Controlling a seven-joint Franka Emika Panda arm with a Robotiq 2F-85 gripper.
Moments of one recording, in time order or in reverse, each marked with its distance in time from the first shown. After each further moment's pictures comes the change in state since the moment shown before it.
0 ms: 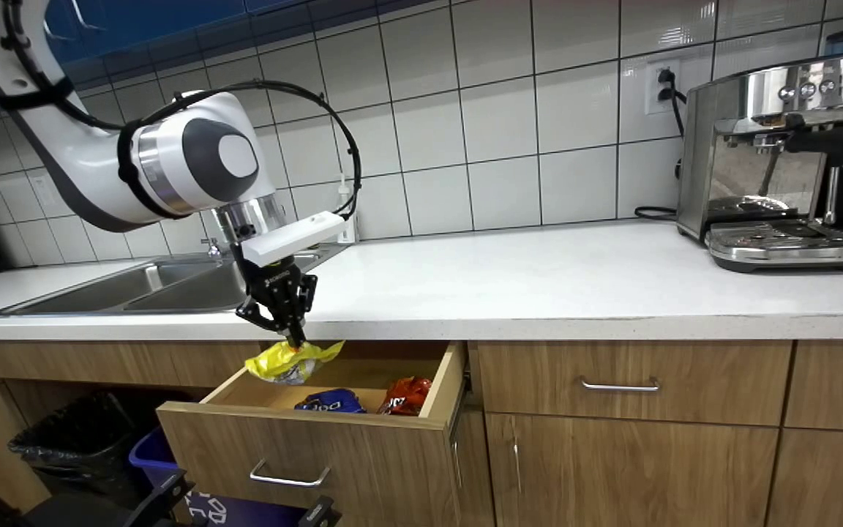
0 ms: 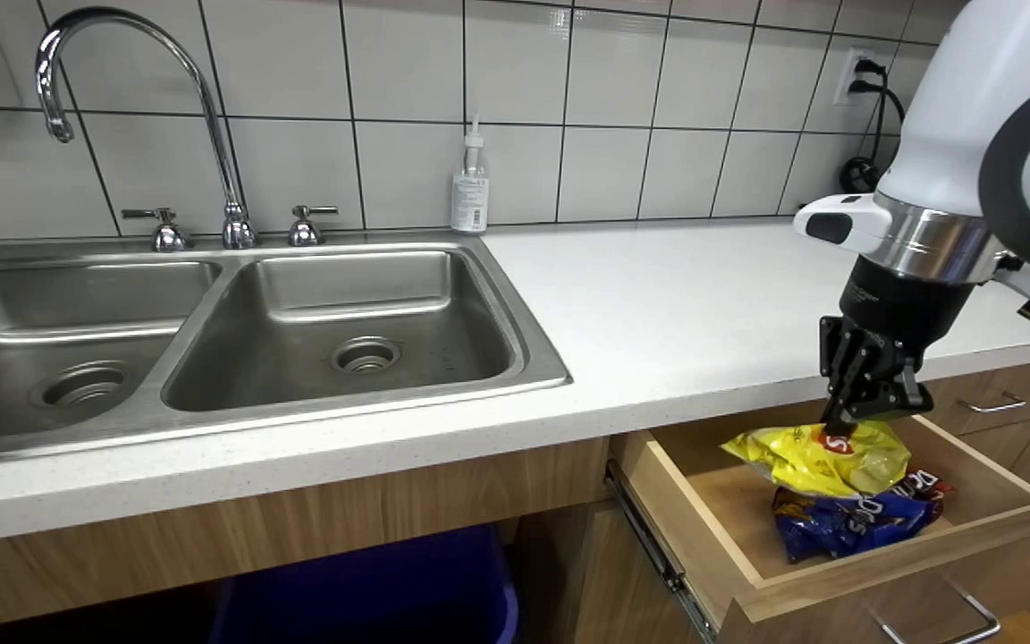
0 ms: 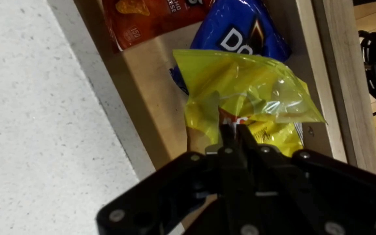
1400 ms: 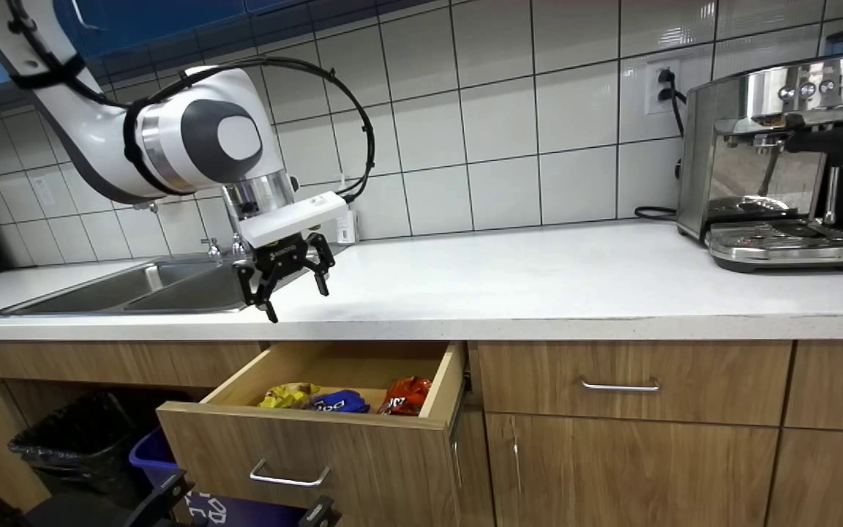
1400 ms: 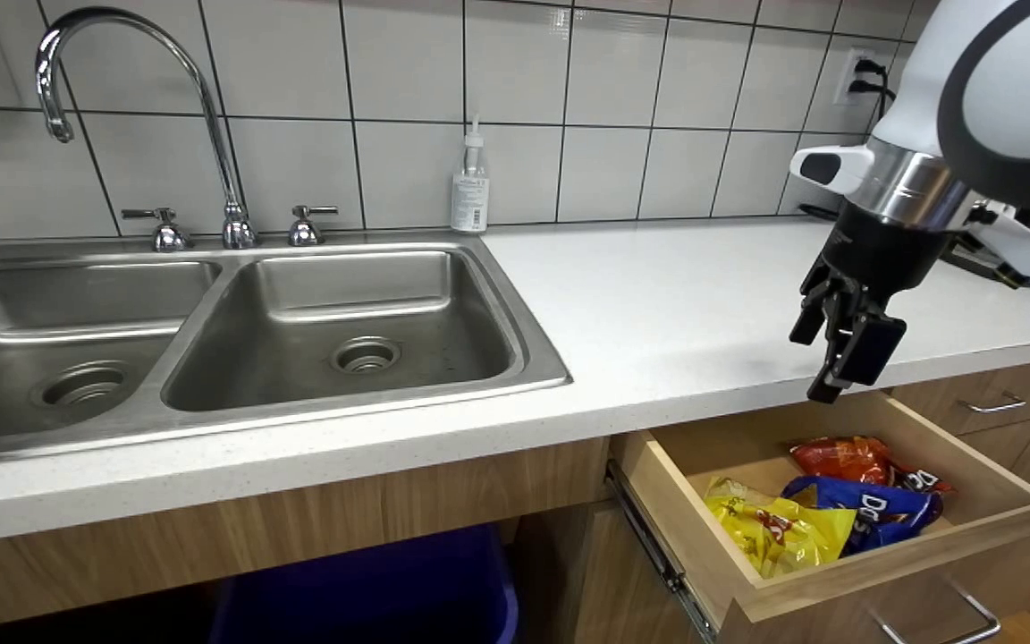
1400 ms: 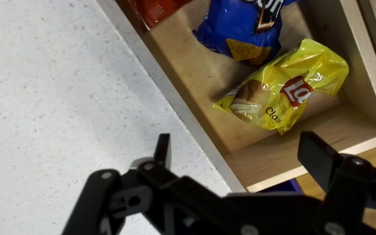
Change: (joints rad) arm 0.001 -0.024 0.006 0.062 0.162 0.005 0.056
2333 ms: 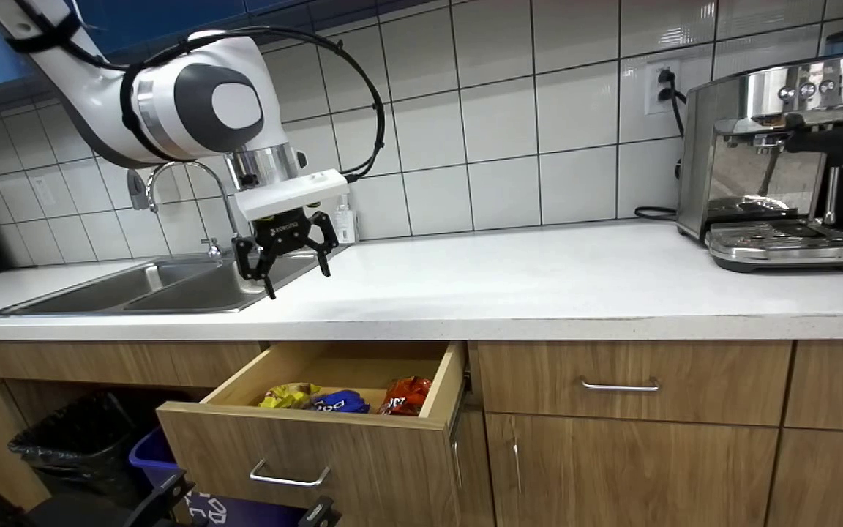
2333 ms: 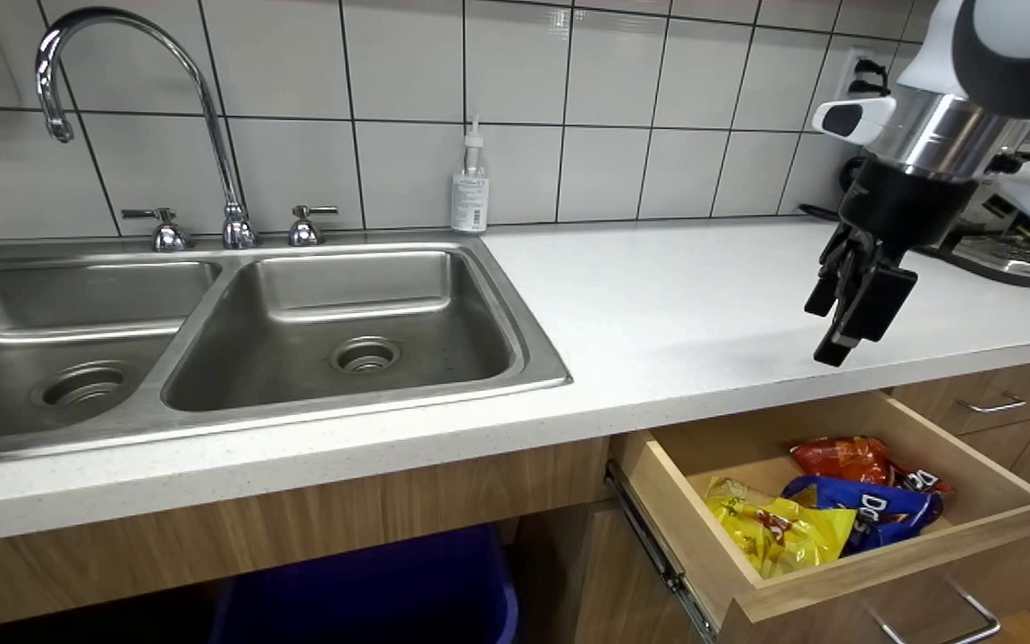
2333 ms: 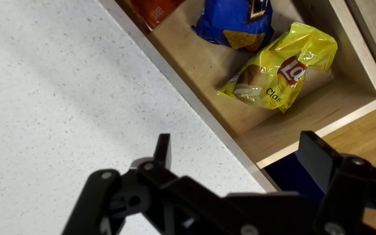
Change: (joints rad) arm 0.002 -0.074 -0.019 0.029 0.097 -0.104 0.008
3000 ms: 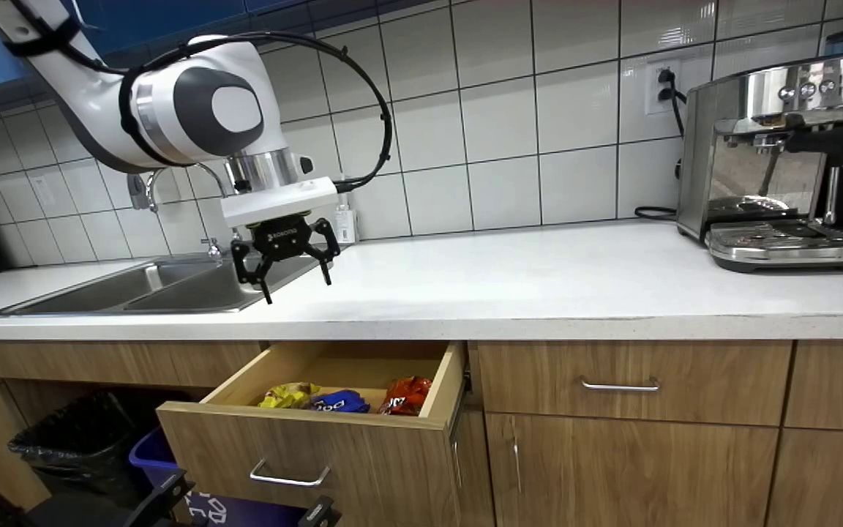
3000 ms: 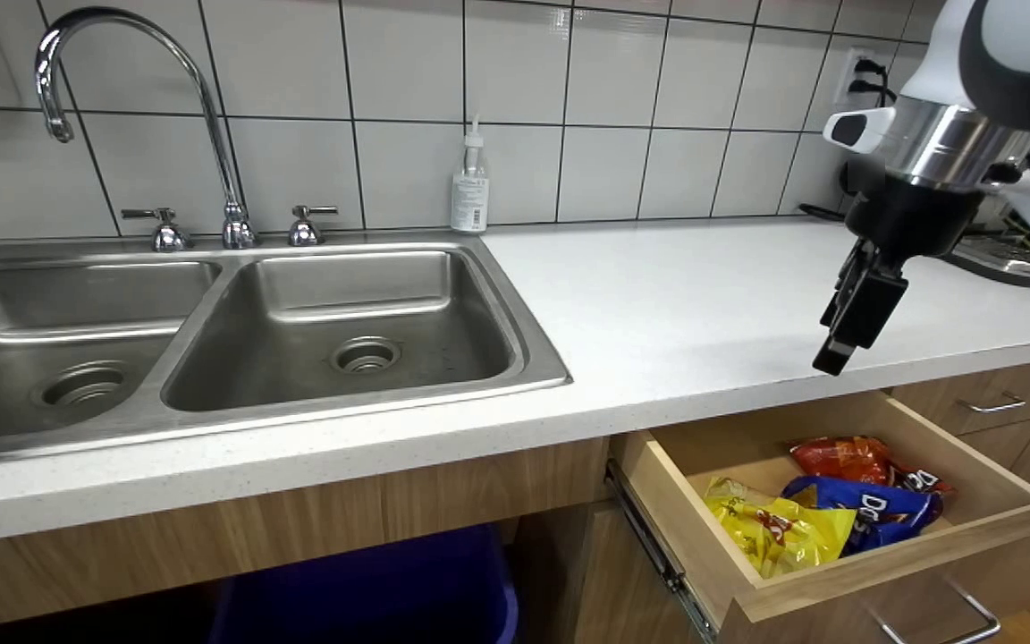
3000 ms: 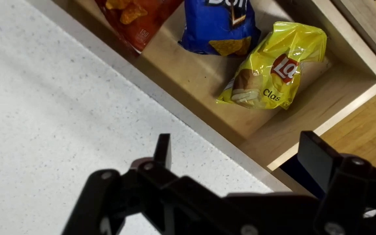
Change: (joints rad) arm -0.002 -0.001 -0.002 -0.017 -0.018 -0.007 0.204
